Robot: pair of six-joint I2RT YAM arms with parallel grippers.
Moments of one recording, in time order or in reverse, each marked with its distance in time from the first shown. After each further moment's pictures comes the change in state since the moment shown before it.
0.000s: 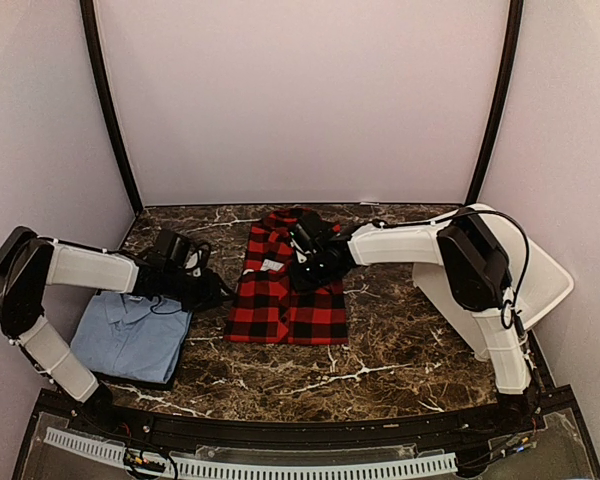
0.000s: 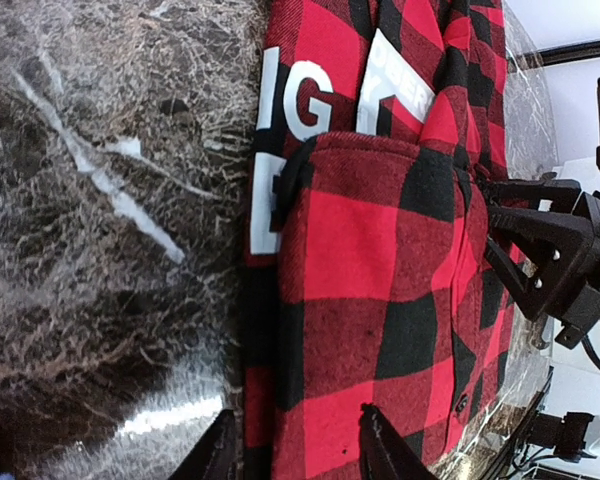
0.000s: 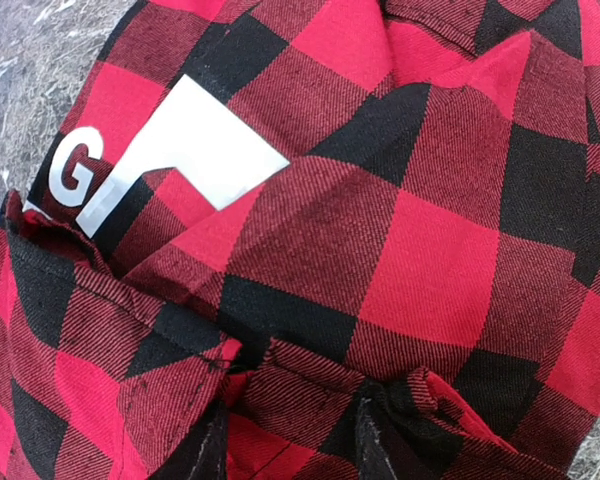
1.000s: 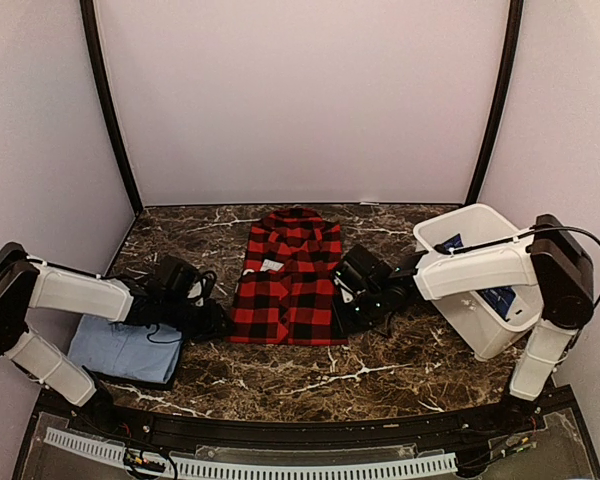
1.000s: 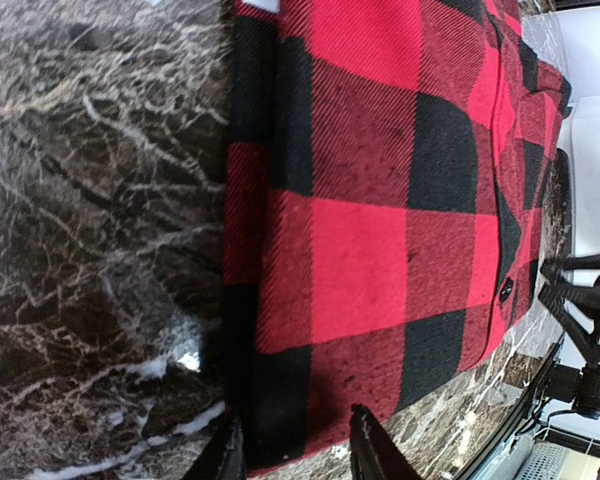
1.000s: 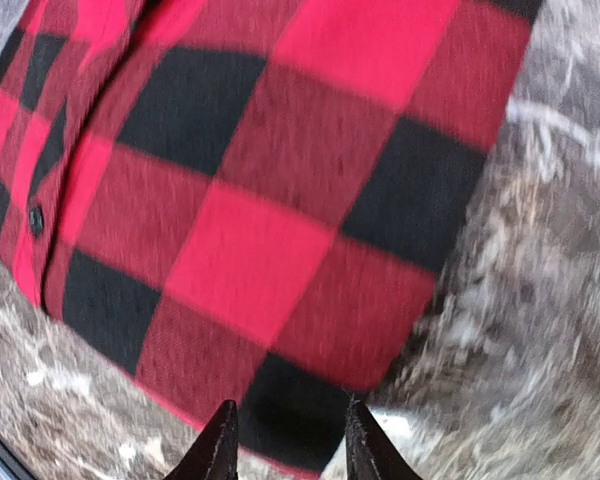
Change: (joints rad) left arm -0.151 -0.144 -0.195 0.014 -0.038 -0.109; right arm 0.080 -0.504 -0.646 0.041 -0.046 0.148
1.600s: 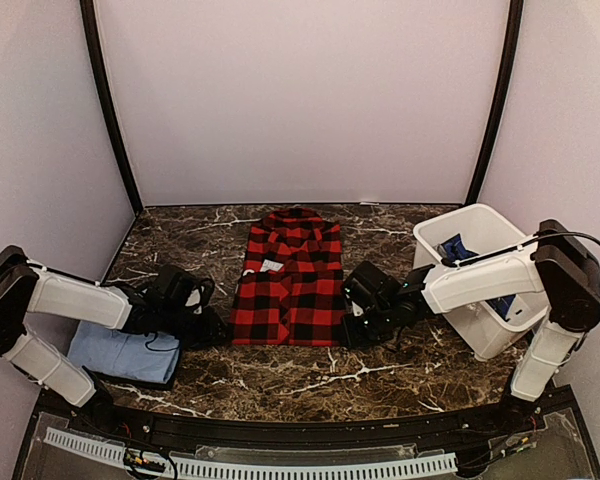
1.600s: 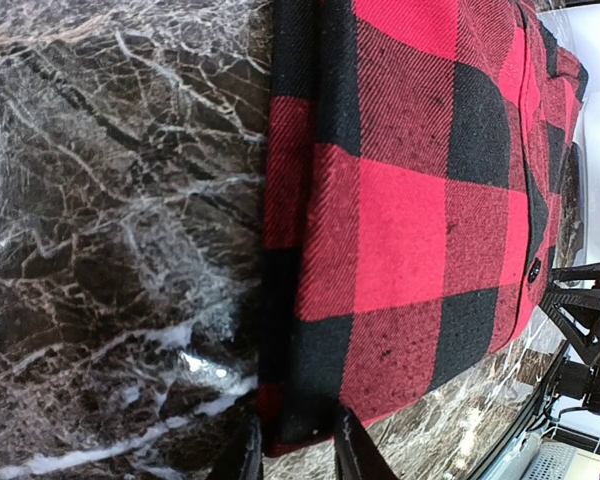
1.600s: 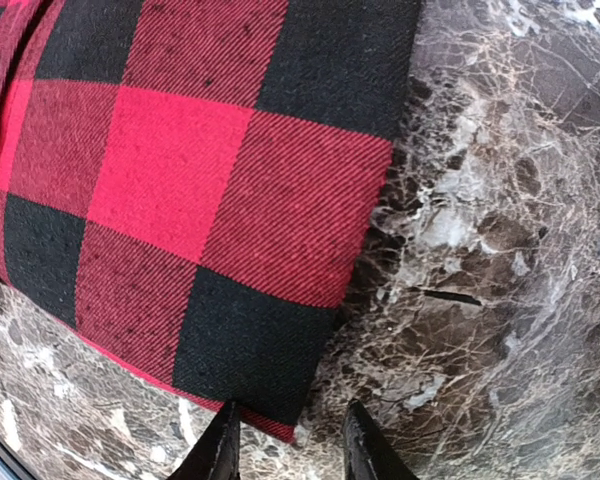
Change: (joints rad) left arm -0.028 -0.016 -0.061 0.032 -0.023 -0.018; right arm 0.036 -0.056 -0.147 0.048 -0.008 0.137
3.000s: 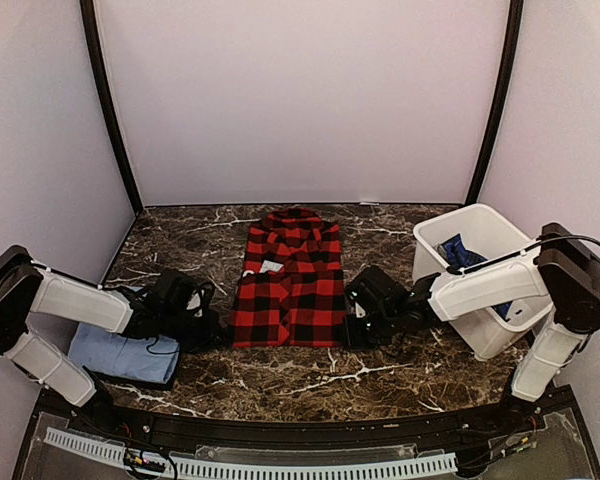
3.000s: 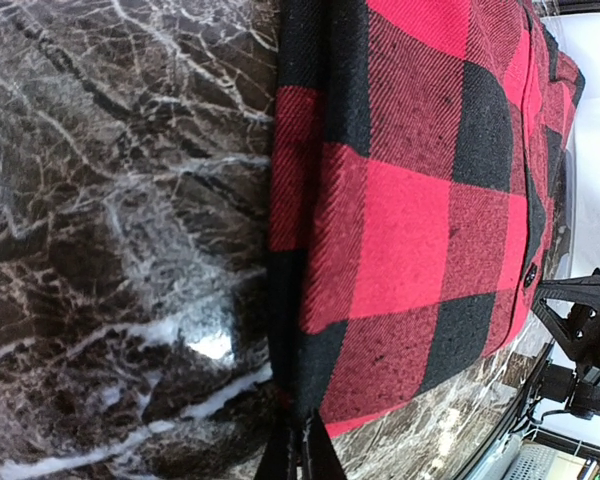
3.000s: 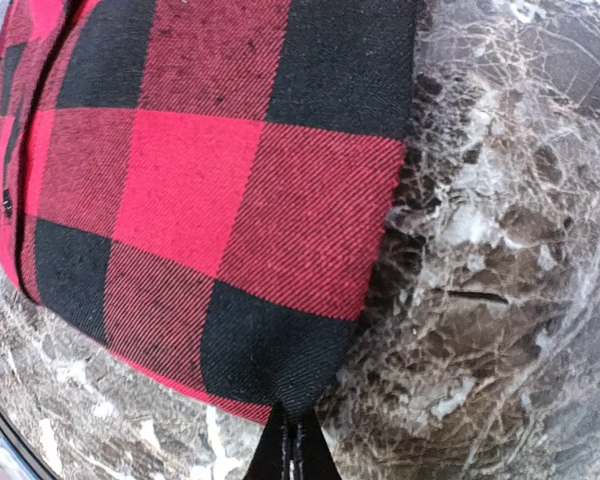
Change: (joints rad) left arm -0.005 0.019 -0.033 0.079 0.028 -0.058; right arm 0.000 -0.021 -0.082 0.151 -0.029 0.086
